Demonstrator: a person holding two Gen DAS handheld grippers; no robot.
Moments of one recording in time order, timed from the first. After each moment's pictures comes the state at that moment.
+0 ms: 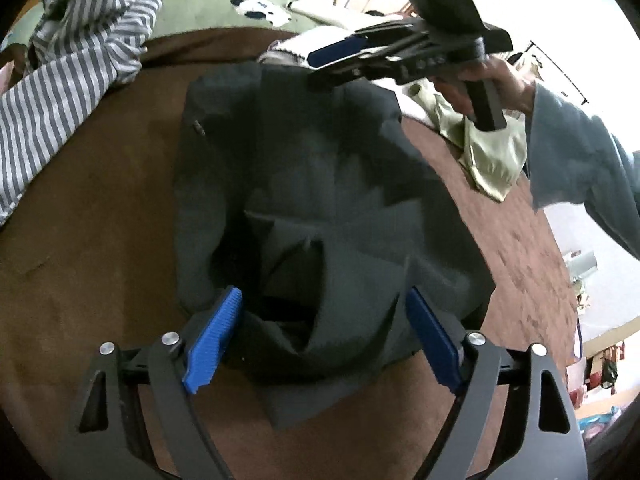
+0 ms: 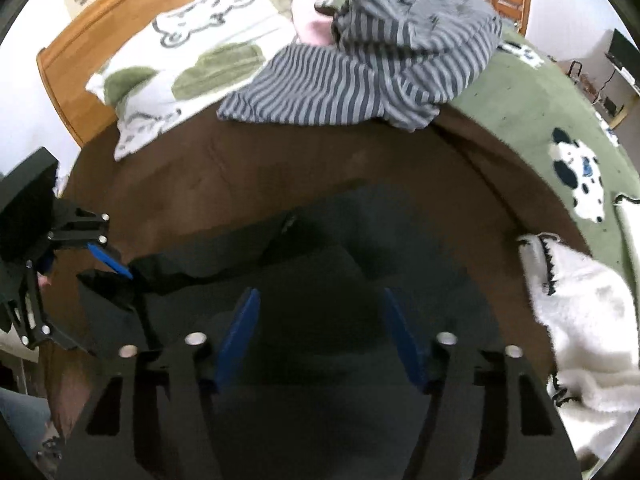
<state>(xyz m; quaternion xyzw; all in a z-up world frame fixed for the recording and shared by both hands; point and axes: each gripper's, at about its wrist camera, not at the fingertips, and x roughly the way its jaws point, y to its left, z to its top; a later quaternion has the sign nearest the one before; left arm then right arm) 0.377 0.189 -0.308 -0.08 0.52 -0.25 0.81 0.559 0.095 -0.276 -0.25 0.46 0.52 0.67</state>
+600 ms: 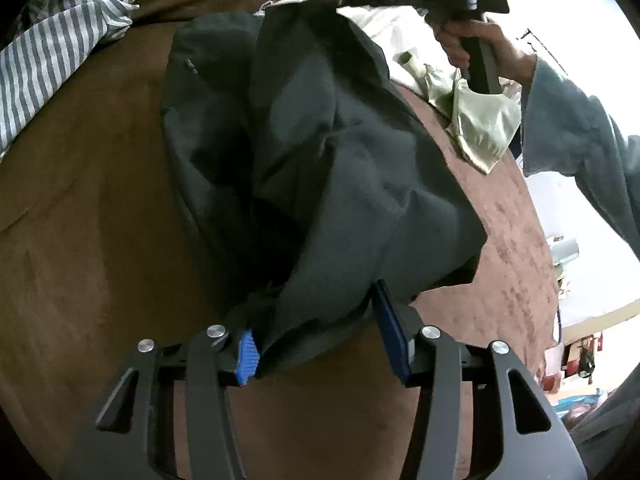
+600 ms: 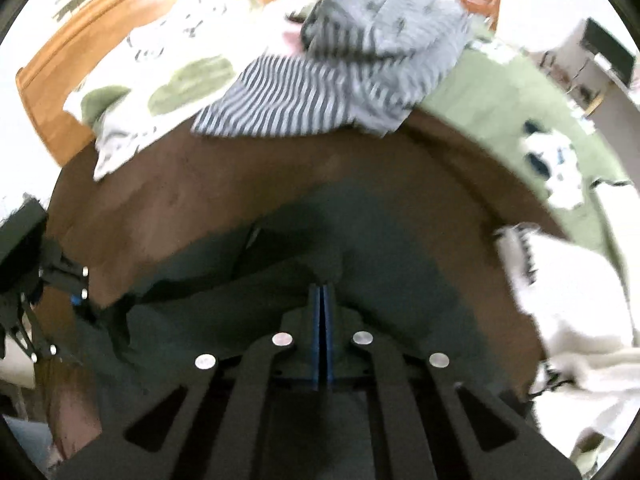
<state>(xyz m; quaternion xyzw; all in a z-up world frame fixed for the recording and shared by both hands) 0.353 0.192 -0.322 -0.10 0.56 -0.28 0.78 0.563 0.083 -0.246 -0.23 0.44 0.48 0.73</state>
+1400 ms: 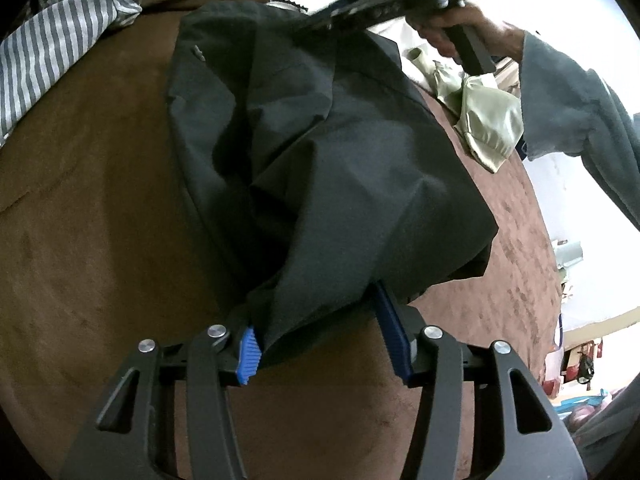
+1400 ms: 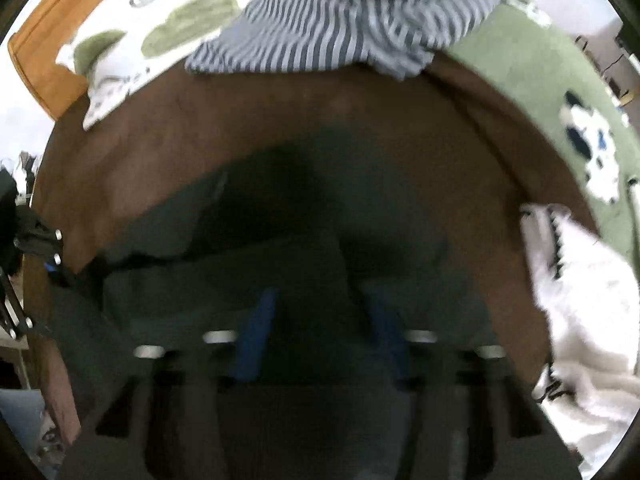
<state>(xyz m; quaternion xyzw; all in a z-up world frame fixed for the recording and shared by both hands) 0.346 0.200 -0.339 -0.10 0.57 -0.27 0.77 0.576 0.109 -0.319 -0.30 0.53 0.49 0.62</state>
